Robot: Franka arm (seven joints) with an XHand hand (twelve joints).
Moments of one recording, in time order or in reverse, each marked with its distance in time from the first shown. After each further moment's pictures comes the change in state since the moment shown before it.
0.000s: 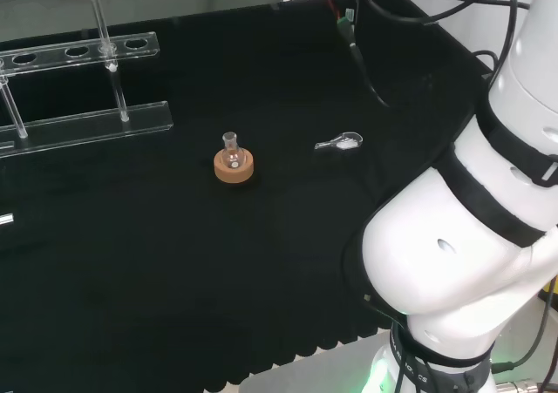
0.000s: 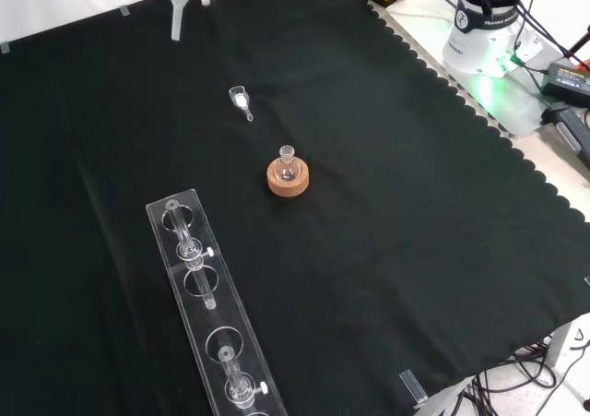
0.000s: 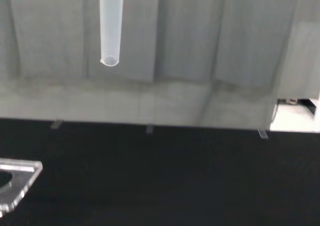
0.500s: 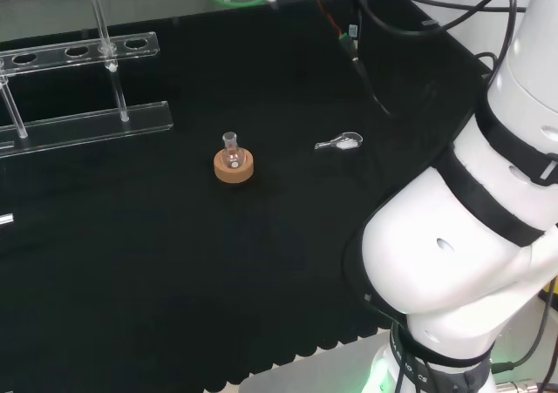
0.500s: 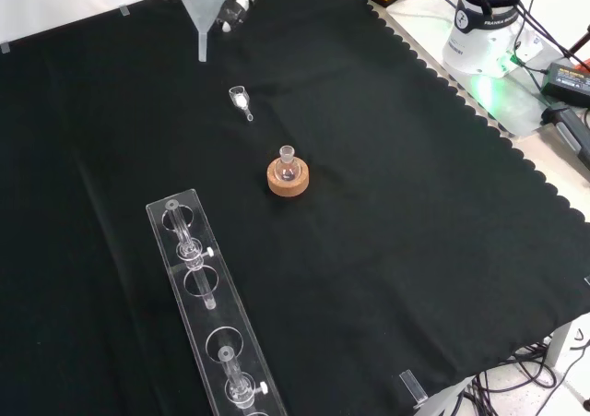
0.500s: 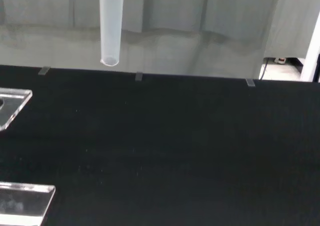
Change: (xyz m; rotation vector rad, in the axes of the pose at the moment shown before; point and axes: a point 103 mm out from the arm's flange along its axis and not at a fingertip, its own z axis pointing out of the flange) arm -0.004 -0.035 0.032 0.112 -0.028 0.023
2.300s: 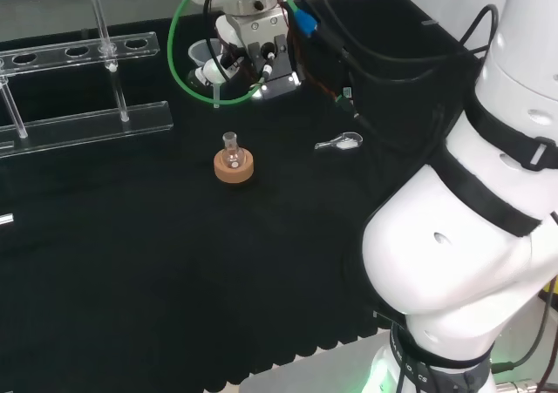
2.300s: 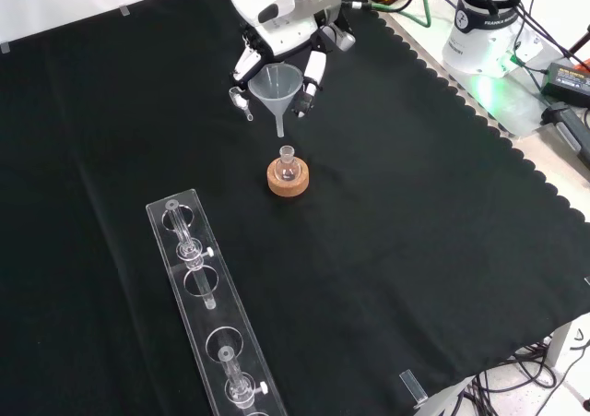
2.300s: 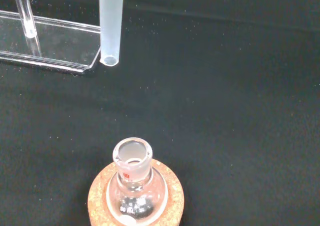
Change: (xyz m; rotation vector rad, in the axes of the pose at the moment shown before) arm 0.053 -0.077 0.120 0.216 -0.042 -0.099
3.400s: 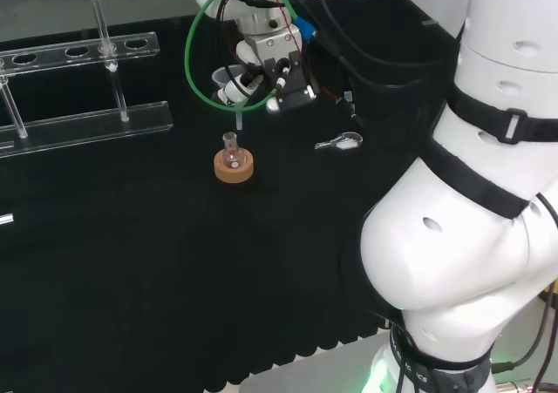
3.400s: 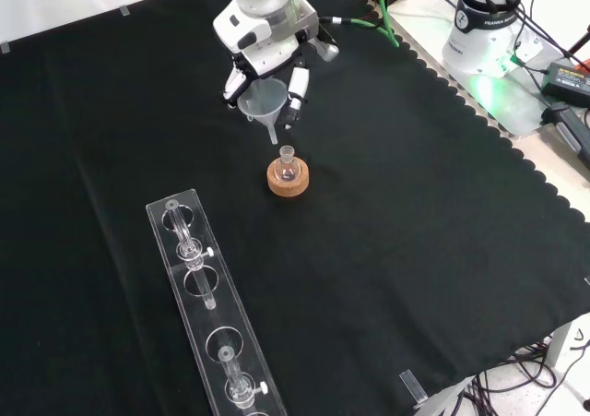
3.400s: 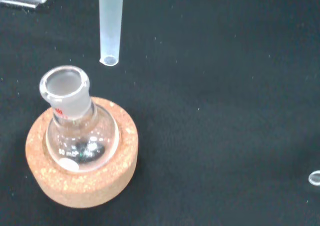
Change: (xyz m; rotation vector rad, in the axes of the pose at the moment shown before) arm -0.031 0.010 0.043 0.114 -0.026 0.027
